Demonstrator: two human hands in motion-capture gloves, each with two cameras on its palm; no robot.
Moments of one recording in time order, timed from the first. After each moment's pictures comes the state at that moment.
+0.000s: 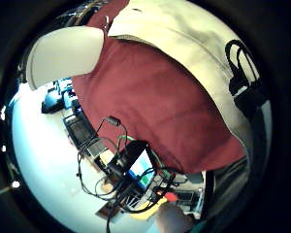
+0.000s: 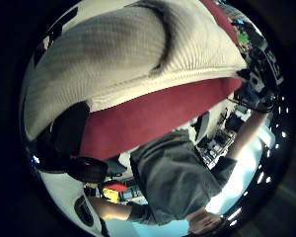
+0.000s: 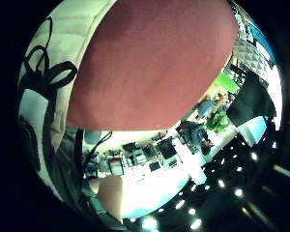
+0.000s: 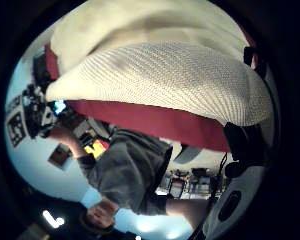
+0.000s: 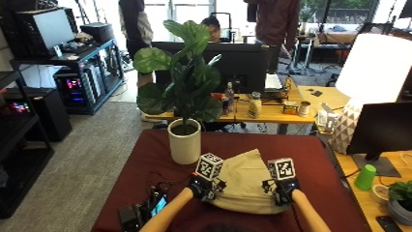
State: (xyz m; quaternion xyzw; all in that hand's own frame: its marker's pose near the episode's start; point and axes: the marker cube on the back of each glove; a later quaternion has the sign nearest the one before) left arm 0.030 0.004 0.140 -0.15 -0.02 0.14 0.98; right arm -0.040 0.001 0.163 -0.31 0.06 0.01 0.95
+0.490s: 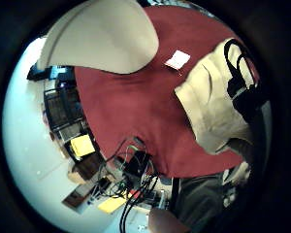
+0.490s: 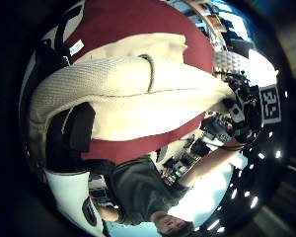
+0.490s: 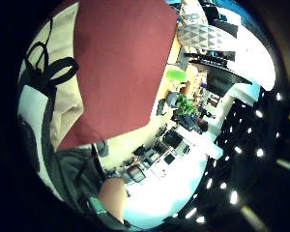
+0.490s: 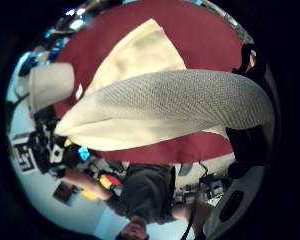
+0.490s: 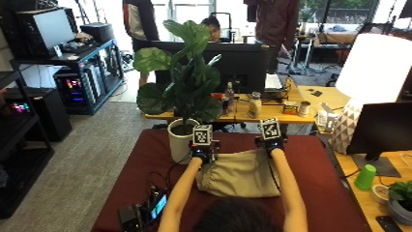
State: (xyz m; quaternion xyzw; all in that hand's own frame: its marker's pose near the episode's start) left arm -0.020 -0.076 0.031 -0.13 0.11 -0.09 0.98; right arm -0.075 -0.117 -0.008 -0.07 0.12 0.08 0.99
